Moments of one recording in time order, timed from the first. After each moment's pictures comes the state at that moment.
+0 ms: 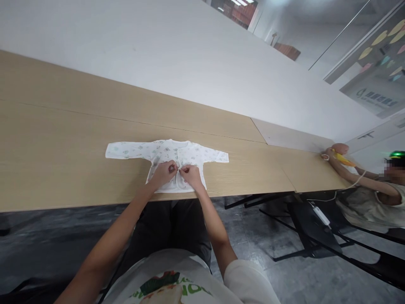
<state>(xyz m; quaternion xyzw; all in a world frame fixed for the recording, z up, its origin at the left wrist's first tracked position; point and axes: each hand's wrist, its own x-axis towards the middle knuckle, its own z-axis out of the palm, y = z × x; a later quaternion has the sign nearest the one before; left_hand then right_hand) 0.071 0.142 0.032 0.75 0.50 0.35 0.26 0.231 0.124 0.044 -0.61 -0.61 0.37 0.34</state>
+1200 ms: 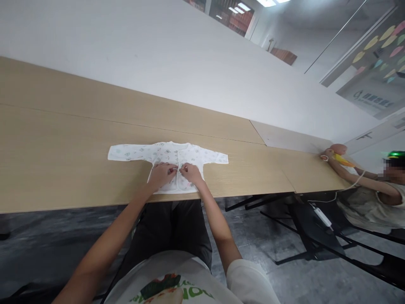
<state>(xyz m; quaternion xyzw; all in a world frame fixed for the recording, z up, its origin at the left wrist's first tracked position) 0.064 0.139 0.037 0.79 0.56 0.23 0.15 0.234 0.136 0.065 -0.63 -0.71 0.27 0.15</state>
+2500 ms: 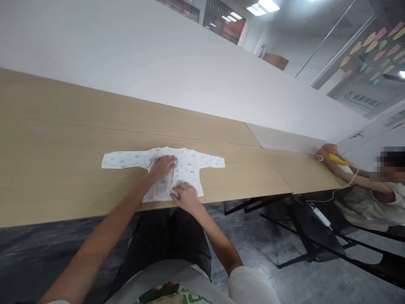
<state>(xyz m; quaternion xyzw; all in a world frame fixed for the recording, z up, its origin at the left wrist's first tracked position) 0.069 0.199 0.028 0.83 0.51 0.18 0.10 0.232 0.066 0.032 -0.51 -0.84 0.06 0.16</state>
